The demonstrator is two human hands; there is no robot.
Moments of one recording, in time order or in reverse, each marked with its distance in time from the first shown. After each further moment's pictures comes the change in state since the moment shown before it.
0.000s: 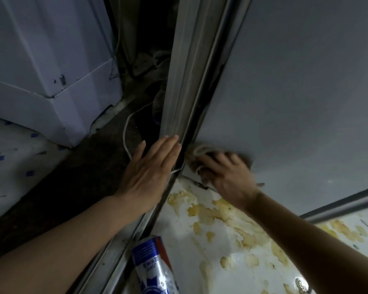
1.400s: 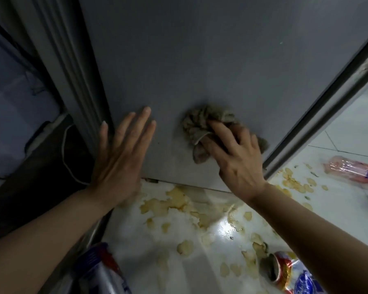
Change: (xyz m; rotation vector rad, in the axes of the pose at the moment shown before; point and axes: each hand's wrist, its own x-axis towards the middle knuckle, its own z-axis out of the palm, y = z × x) left_hand 0.056 0.086 0.003 0.207 0.334 0.184; right_hand -0.120 0.069 -0.016 0.050 0.377 0.491
